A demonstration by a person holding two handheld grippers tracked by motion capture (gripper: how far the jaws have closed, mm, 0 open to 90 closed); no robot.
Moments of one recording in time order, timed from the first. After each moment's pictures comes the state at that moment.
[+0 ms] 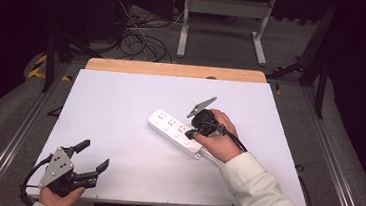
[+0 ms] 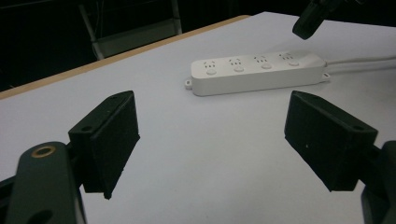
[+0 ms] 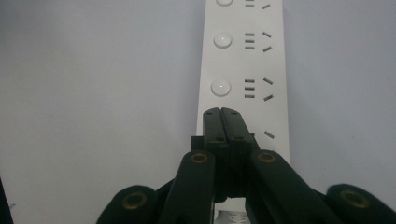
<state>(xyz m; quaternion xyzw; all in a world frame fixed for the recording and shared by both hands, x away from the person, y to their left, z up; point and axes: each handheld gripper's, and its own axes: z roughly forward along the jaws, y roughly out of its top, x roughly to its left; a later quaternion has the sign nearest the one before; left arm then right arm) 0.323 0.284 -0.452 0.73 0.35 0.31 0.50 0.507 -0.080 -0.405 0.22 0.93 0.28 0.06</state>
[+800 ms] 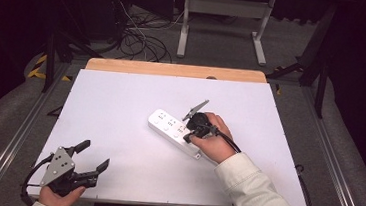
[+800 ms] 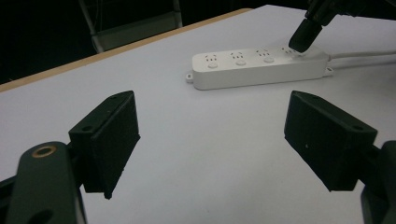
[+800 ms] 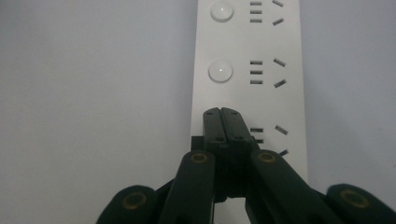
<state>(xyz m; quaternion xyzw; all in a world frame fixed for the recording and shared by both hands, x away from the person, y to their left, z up) 0.325 0.284 -0.453 0.73 0.35 0.31 0.49 0.514 -0.069 -0.428 0.24 0.94 0.25 0.05</state>
